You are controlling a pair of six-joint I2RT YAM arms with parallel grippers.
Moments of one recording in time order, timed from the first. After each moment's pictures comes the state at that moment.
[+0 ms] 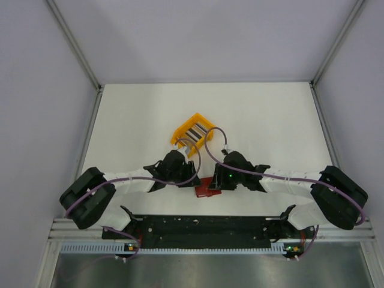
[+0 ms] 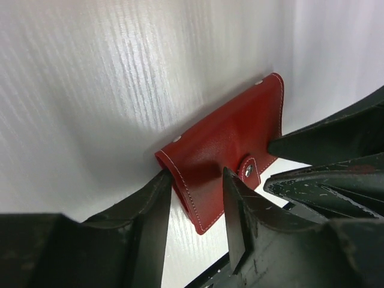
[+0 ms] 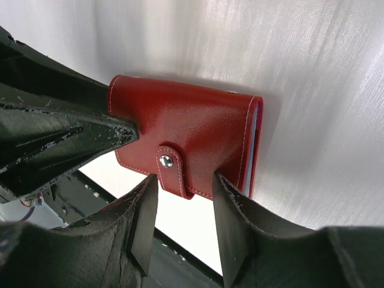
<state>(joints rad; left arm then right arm) -0.78 1.41 0.52 0.11 0.23 -0.82 0.87 1.37 0.56 -0.04 -0.14 0.87</state>
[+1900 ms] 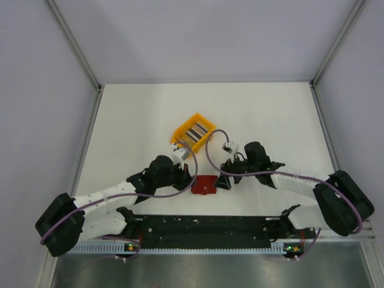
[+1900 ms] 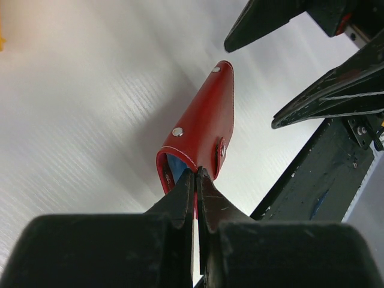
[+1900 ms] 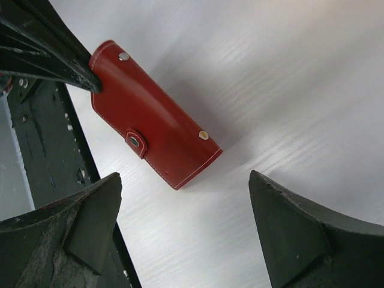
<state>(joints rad) -0.81 1.08 0.40 0.12 0.24 -0.48 0.59 1.26 0.44 0.19 -0.60 0.18</state>
